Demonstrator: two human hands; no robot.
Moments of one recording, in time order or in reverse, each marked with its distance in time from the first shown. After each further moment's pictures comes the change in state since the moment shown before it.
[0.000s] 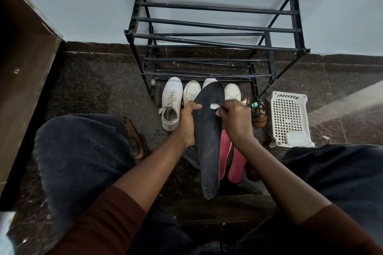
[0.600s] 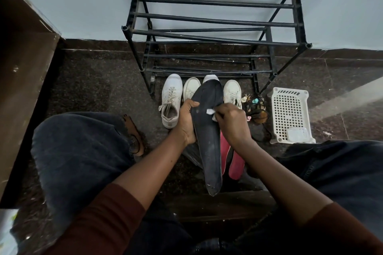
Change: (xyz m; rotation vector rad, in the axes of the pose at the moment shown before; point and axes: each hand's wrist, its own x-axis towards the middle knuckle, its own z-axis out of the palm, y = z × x) left_hand 0.002 -0.006 -0.003 -0.008 0.004 0.005; right_hand -0.013 0.006 0.008 0.026 -0.107 -0.050
